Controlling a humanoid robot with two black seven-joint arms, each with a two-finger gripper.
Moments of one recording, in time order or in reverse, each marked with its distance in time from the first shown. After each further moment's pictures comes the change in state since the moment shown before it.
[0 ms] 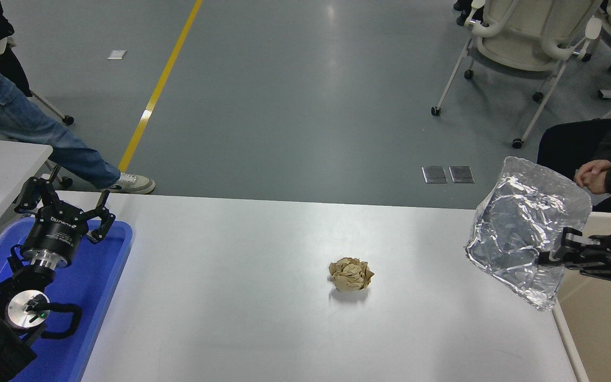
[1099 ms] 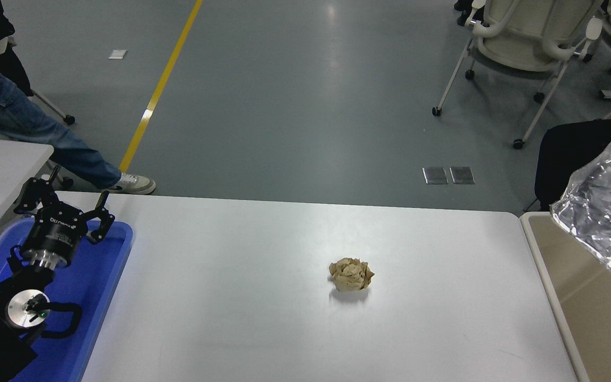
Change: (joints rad) left arm 0.000 0.000 0.000 0.000 0.000 0.000 0.000; right arm -0.007 0.156 -0.067 -0.549 -0.004 -0.075 0.001
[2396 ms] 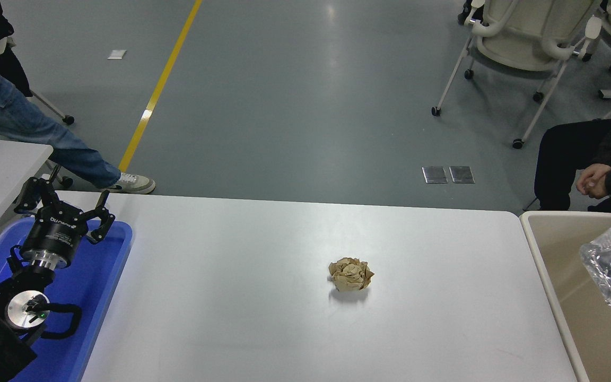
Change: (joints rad) left arm 0.000 0.000 0.000 0.000 0.000 0.001 0.000; right arm -0.262 0.662 -0.009 -0.840 0.009 -0.446 0.001
